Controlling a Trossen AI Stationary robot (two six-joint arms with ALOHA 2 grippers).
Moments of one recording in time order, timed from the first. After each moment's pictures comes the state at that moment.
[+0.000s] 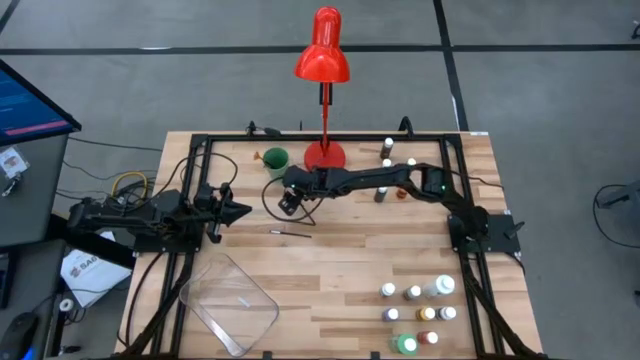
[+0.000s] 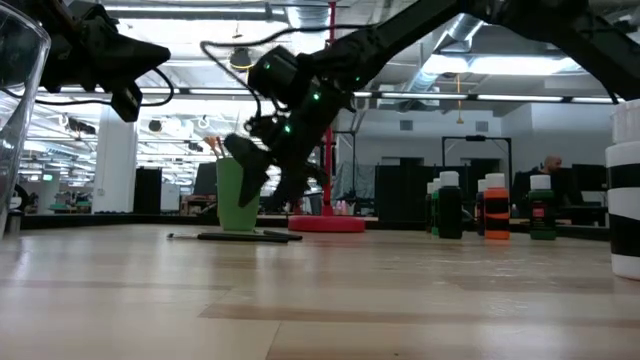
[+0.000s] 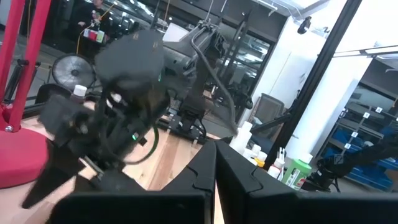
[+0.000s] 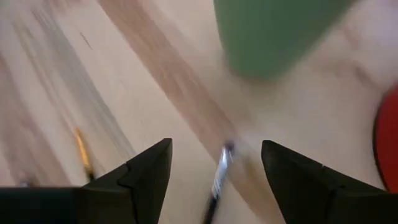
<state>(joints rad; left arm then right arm) -0.02 0.12 0.01 0.26 -0.09 -0.38 -0.15 2.32 1.79 -0.38 0.21 0.44</state>
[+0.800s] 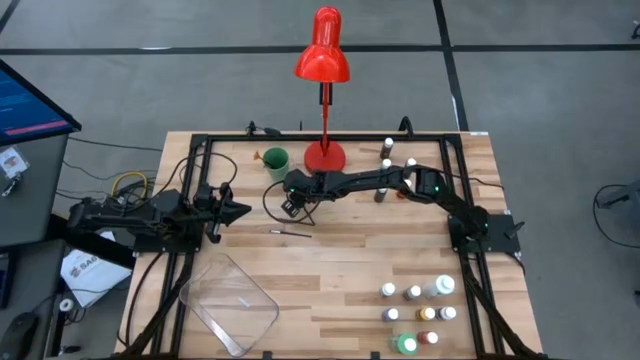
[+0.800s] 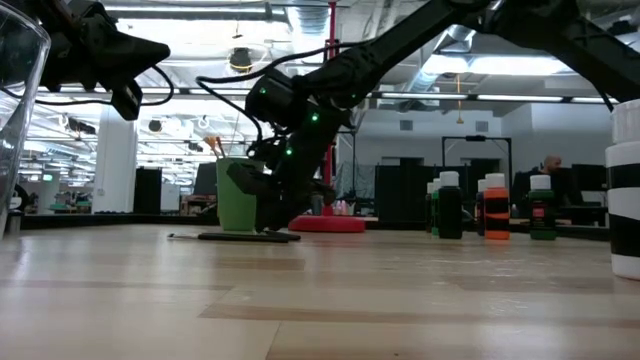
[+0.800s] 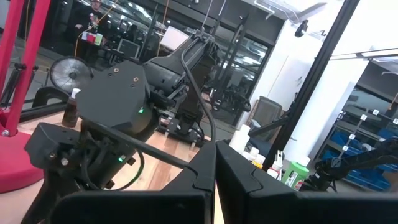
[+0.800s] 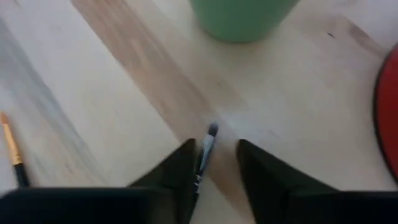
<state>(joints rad) -0.02 0.12 0.01 0.27 -0.08 -0.38 -0.16 2.39 1.80 -0.43 0.24 0.47</state>
